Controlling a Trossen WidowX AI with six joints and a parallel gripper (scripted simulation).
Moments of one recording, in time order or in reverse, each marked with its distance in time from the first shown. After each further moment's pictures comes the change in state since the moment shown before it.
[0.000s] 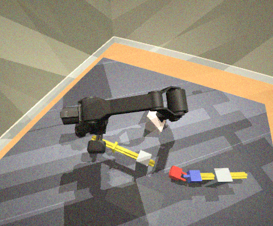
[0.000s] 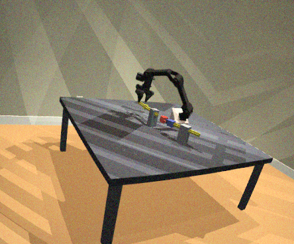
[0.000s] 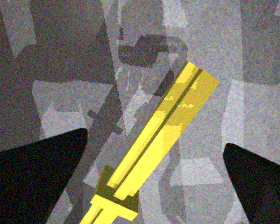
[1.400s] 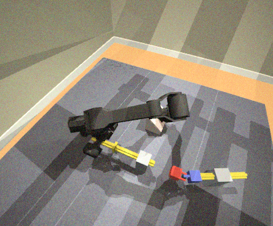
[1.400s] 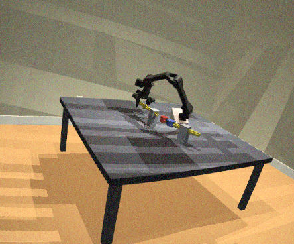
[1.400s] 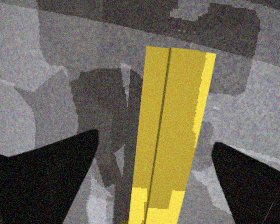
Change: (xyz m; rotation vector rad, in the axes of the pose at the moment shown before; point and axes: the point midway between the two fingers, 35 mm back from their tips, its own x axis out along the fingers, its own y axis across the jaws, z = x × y) arm 0.048 0.000 -0.005 0.443 -0.006 0.036
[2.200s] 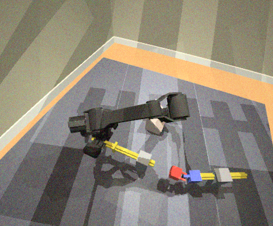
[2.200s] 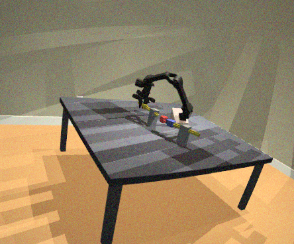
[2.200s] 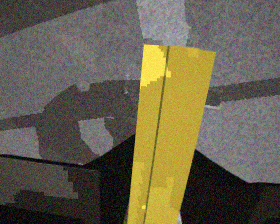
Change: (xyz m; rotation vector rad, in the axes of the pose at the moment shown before) arm 0.002 -0.001 -0.001 0.002 0.003 -0.001
